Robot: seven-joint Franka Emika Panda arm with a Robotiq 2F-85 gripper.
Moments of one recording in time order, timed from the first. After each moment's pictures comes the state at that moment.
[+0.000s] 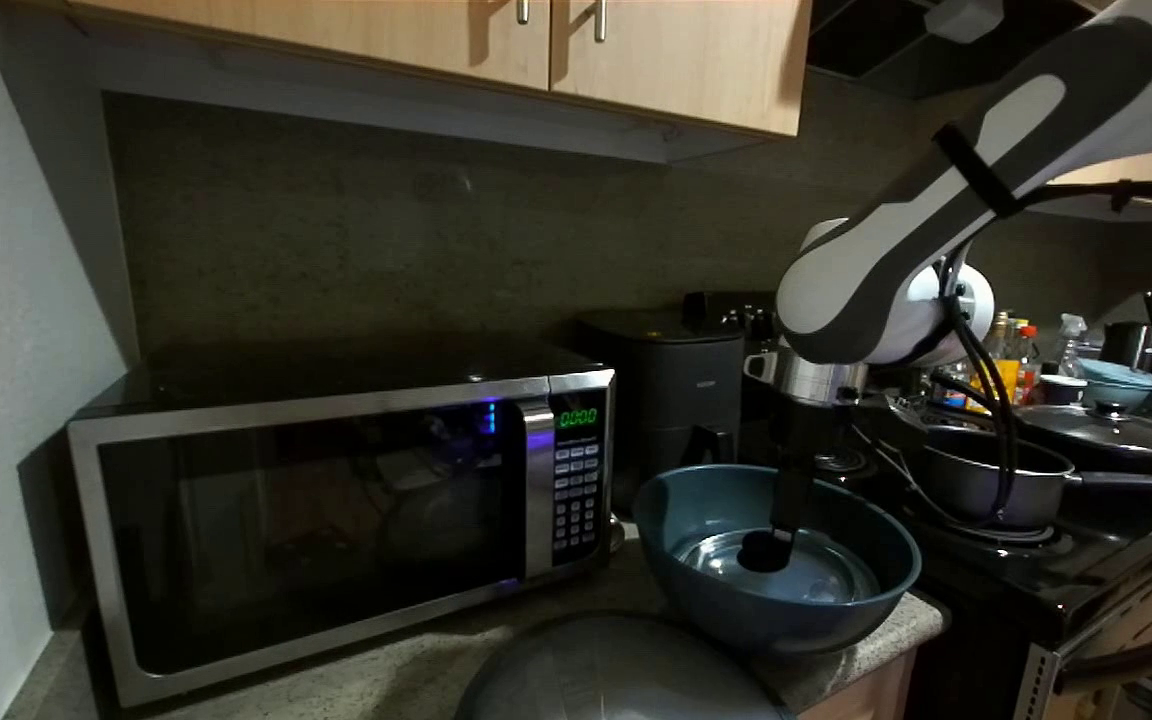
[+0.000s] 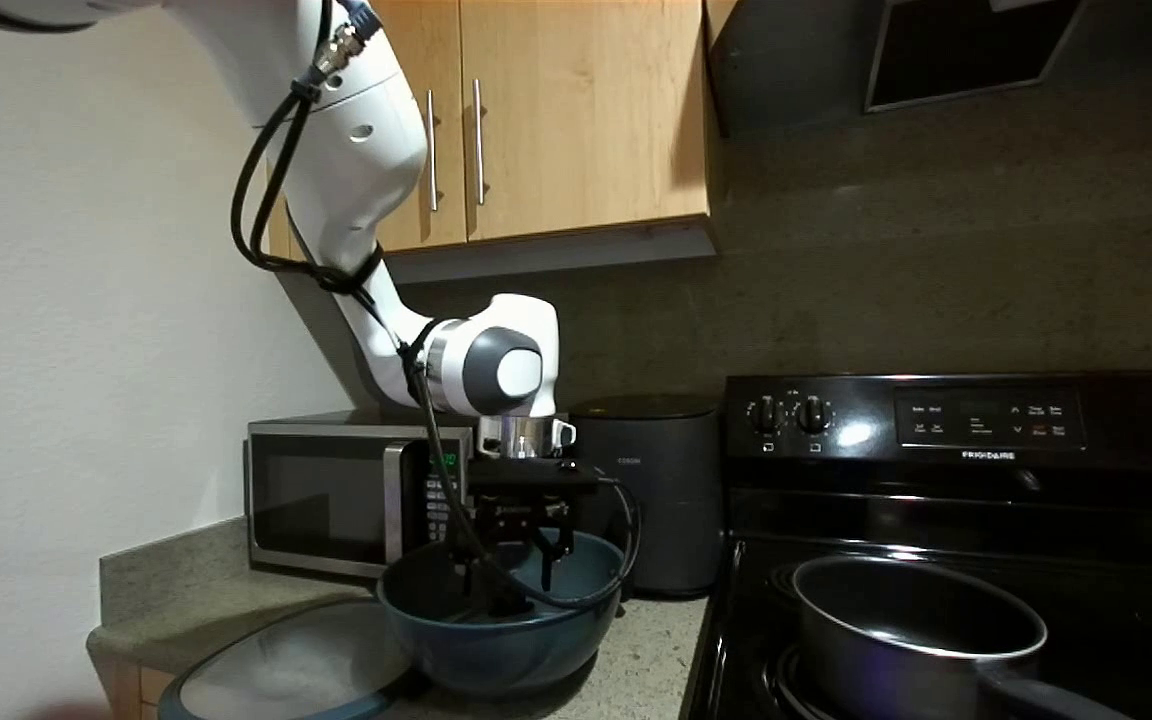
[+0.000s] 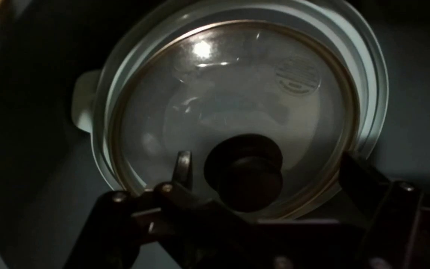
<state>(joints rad) 0.04 0.17 0.00 -2.23 0.15 2.42 -0.71</state>
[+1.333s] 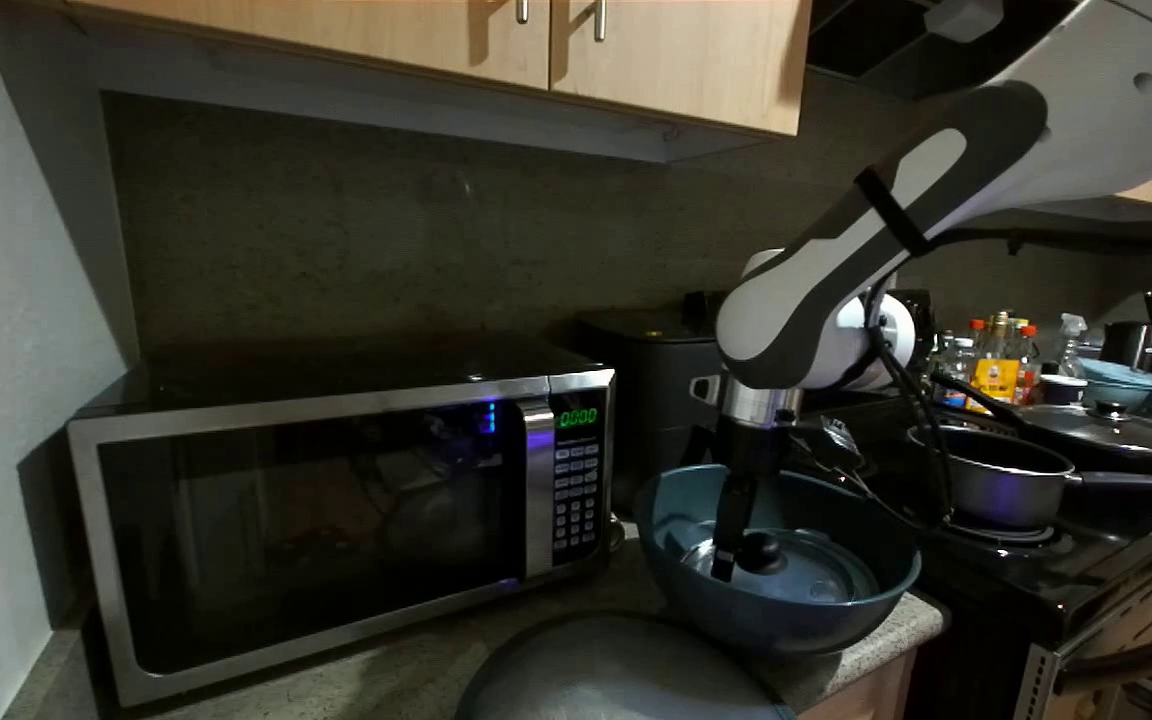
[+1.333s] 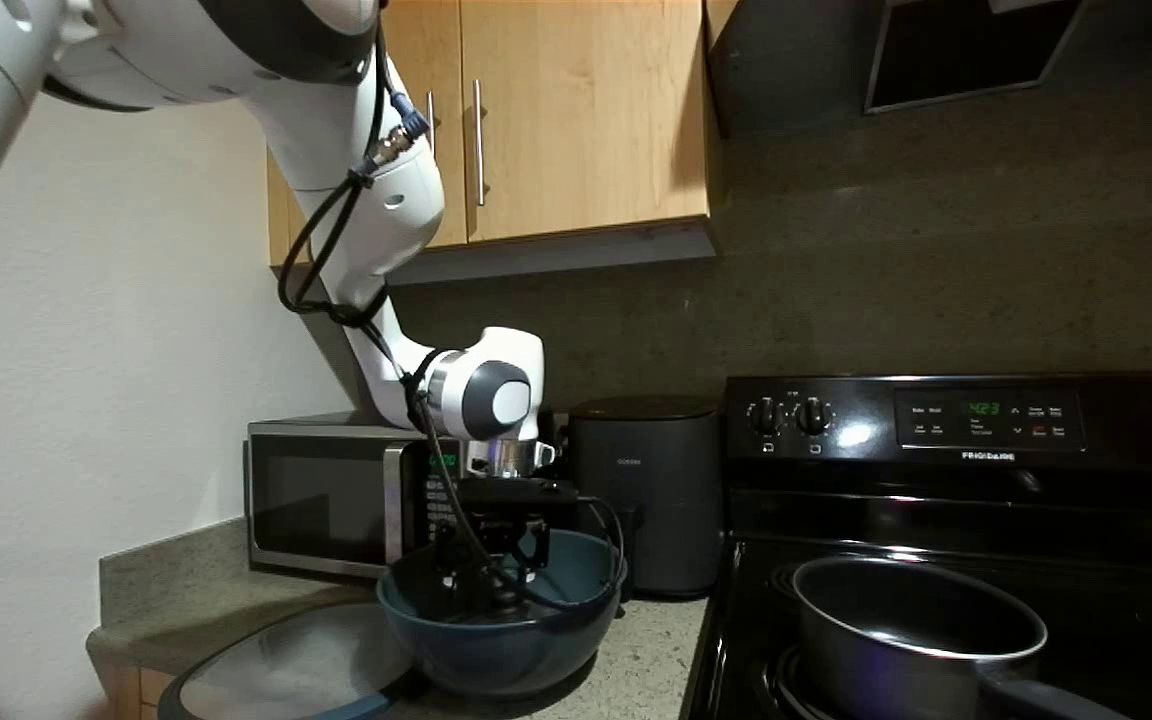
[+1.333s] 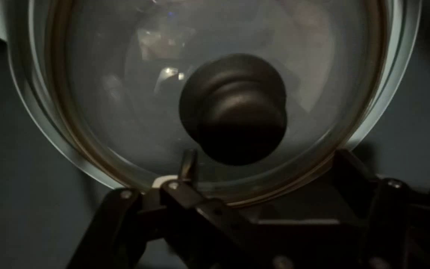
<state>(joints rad) 0.00 0.33 0.12 -2.09 0.14 2.42 -0.70</state>
